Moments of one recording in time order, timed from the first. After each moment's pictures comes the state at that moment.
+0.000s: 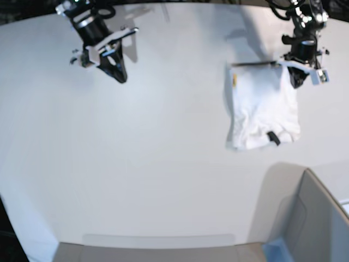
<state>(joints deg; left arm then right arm) 34.1 -11.0 -25.4 116.0 -27.6 -0.9 32.8 -39.7 8.2 2.7 117.9 14.7 20.9 -8.2</state>
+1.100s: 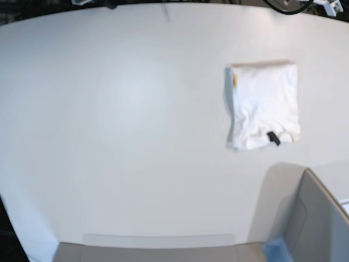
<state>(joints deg) 59.7 1.3 -45.1 116.6 -37.5 -6.7 39.2 -70.3 17.1 1.6 117.2 14.9 17.2 0.6</state>
